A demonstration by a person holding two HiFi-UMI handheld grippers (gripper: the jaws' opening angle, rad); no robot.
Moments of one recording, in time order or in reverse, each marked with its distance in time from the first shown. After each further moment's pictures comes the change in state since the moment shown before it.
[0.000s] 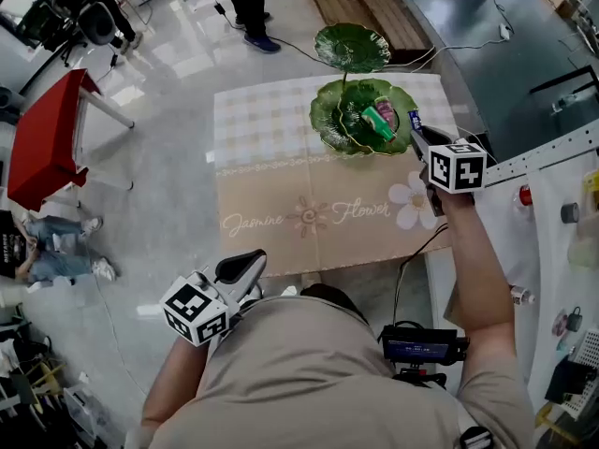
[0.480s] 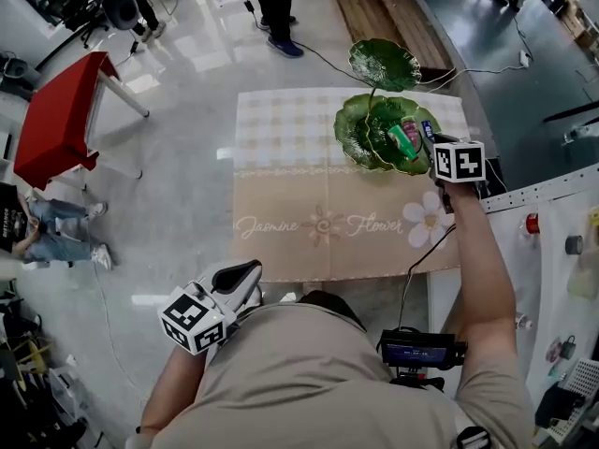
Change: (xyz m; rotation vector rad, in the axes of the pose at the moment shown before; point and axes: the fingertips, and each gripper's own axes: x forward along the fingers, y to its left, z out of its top) left arm -0.037 0.021 -0.012 -0.056 -0.027 0.099; right arm 0.057 -0.014 0.009 -0.102 0.152 -0.064
